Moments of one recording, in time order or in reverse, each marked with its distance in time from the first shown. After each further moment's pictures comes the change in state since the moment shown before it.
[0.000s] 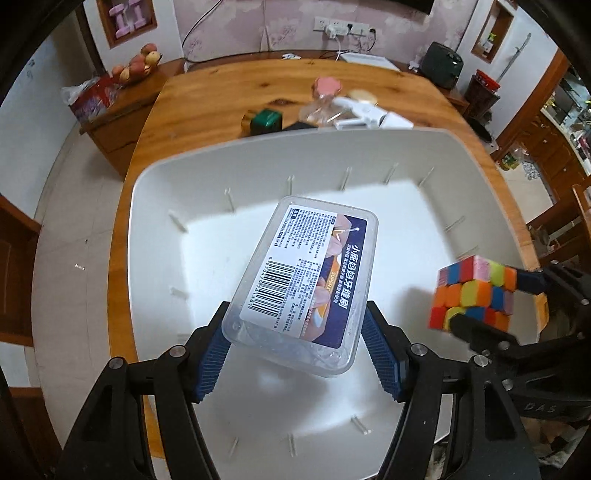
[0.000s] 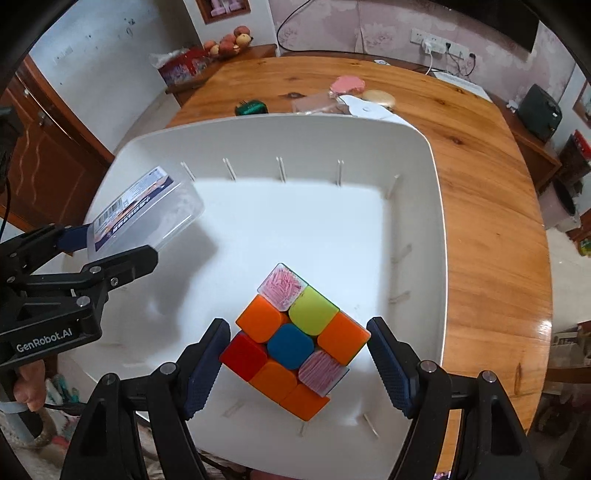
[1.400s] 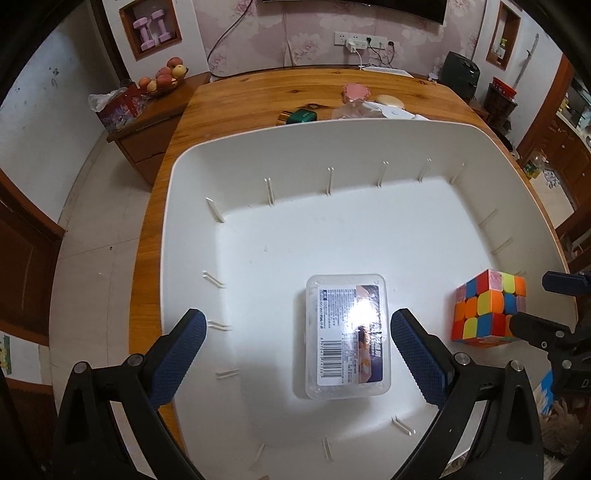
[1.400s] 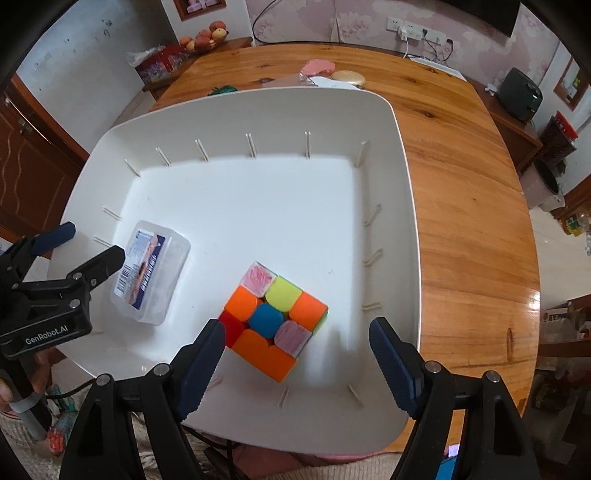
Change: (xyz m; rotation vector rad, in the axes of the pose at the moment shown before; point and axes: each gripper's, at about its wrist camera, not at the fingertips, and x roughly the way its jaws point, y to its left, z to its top) left arm 0.002 0.012 -0.027 0.002 -0.093 0.097; right arm -0.003 -0.016 -0.025 0.062 0.040 -0.059
